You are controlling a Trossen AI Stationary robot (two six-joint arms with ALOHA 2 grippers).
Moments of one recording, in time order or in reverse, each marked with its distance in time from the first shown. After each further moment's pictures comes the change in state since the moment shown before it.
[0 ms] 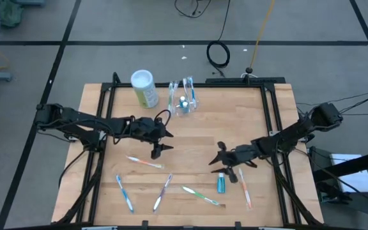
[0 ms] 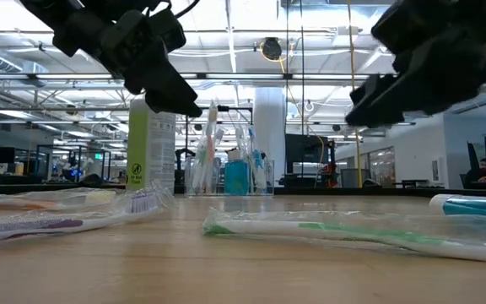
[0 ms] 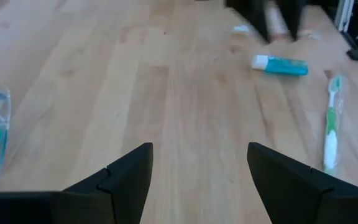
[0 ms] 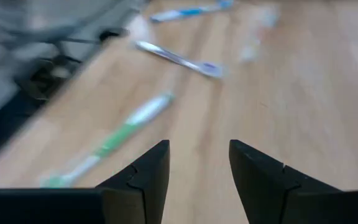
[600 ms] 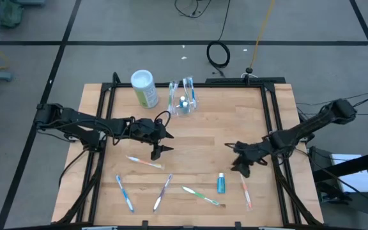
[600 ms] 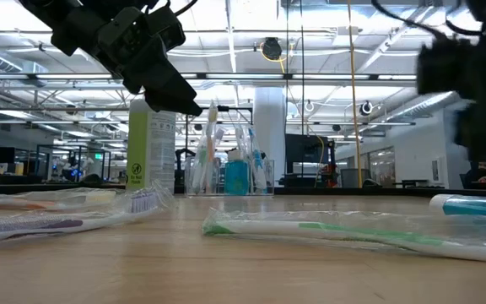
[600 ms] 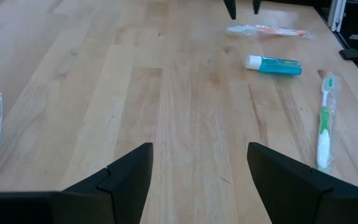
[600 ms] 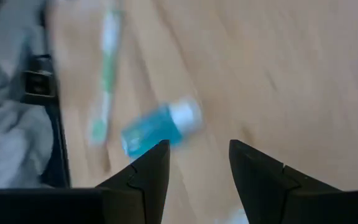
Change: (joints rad) left arm -0.011 0.000 0.000 0.005 0.000 -0.001; right arm 0.050 -0.385 0.000 -0.760 -0.096 0.863
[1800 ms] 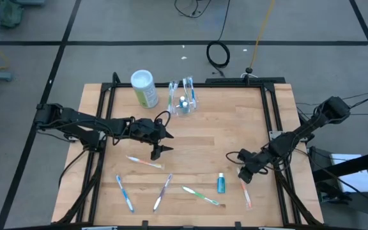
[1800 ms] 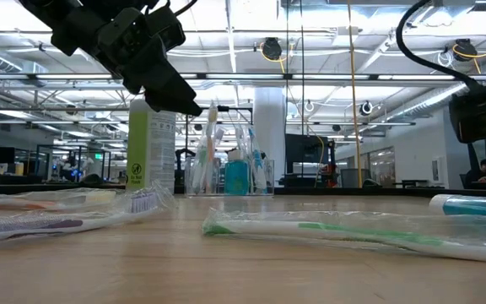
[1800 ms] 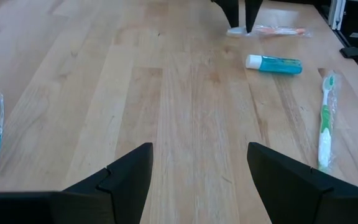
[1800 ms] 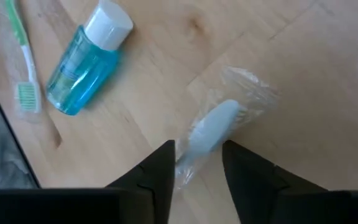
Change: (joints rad) left arm 0.000 0.000 0.000 -0.001 0.000 0.010; right arm 0.166 0.160 -0.109 0.078 0.004 0.333
